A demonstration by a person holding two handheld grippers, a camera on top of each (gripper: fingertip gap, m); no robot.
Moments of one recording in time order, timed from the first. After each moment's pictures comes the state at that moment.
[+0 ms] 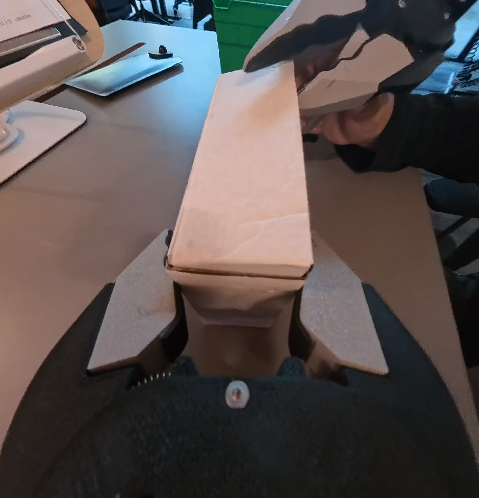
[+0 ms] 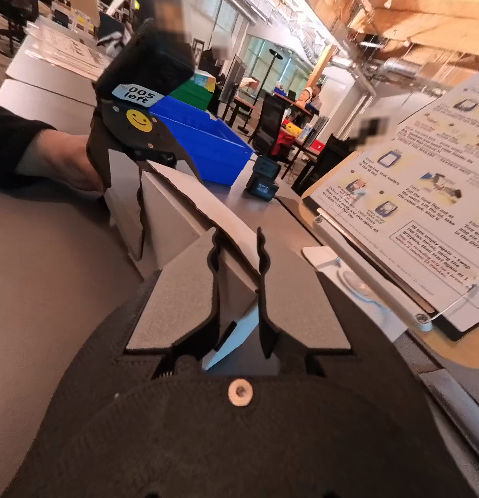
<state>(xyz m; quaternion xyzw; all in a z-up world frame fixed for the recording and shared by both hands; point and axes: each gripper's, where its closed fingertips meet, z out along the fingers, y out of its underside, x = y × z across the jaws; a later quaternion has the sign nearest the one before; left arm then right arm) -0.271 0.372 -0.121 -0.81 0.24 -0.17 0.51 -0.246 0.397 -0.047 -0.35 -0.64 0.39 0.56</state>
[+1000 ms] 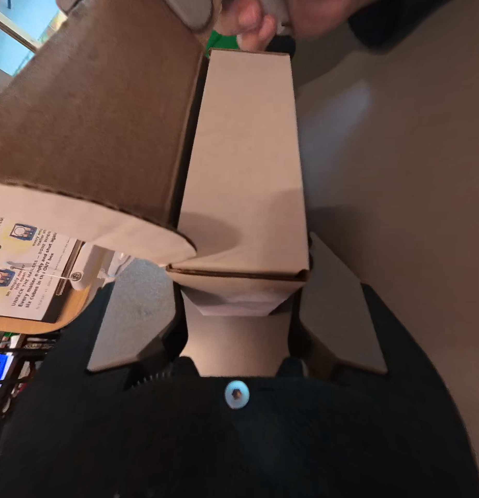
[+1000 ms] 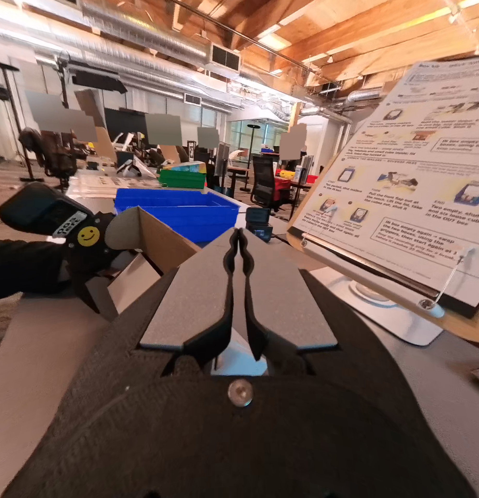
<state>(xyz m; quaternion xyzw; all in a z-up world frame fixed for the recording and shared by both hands) -0.252 0.375 -0.123 -0.70 0.44 0.13 0.54 -0.220 0.427 0.007 -0.39 -0.51 0.54 0.54</state>
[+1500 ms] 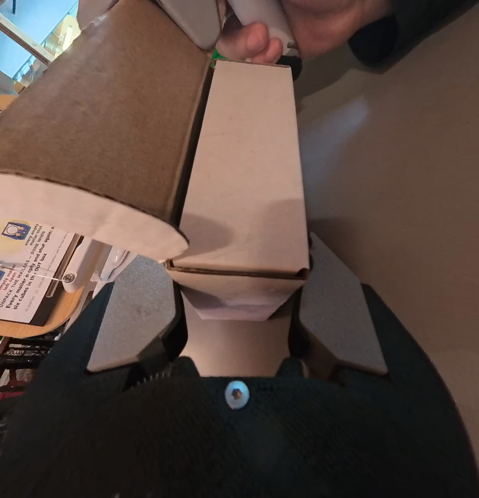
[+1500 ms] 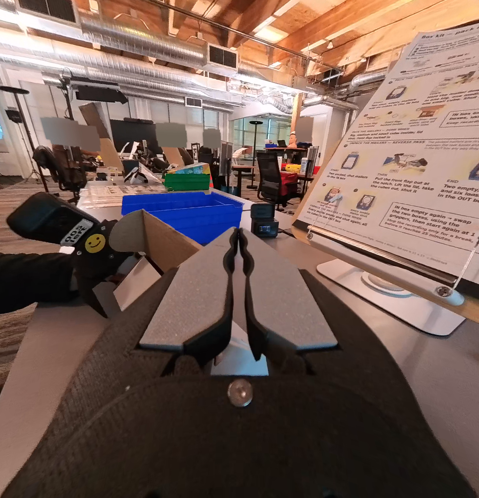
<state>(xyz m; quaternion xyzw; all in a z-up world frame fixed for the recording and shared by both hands) -0.251 0.376 -0.121 -0.70 0.43 0.11 0.55 -0.224 0.433 0.003 -0.41 -0.50 0.57 0.51</state>
